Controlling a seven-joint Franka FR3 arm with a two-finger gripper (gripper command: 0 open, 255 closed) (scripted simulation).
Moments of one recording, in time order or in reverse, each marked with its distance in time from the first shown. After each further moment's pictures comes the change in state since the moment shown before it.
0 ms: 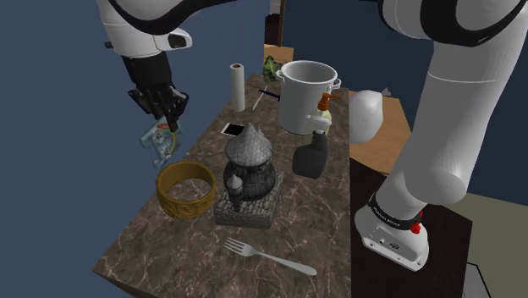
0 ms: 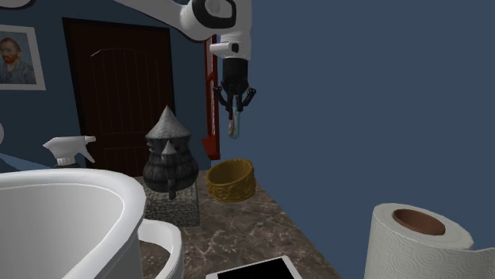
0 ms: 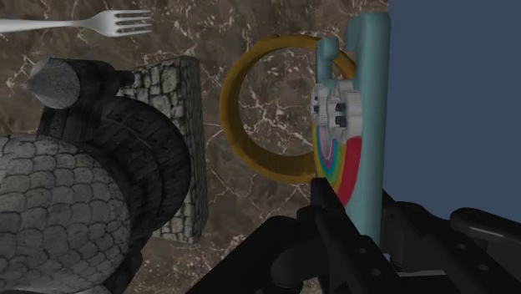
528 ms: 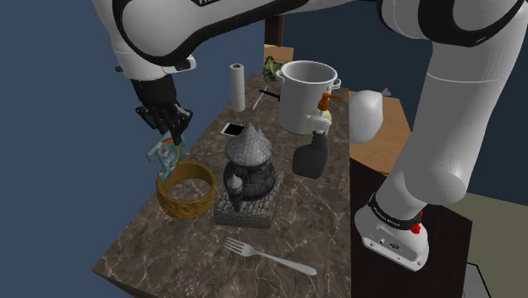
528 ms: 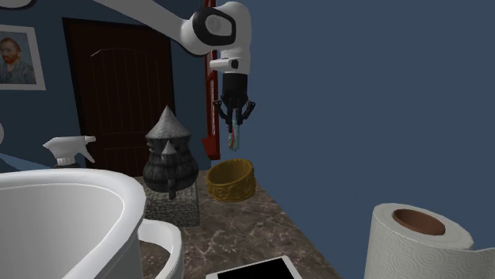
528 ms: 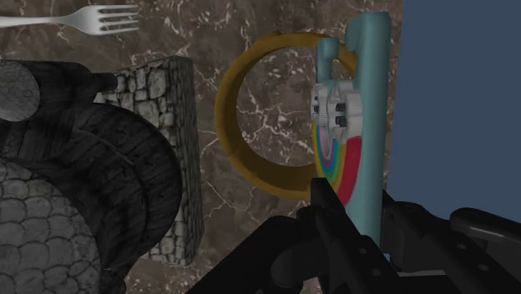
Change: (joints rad) arm -0.002 0.005 -0.002 -0.097 -0.005 0.101 0.006
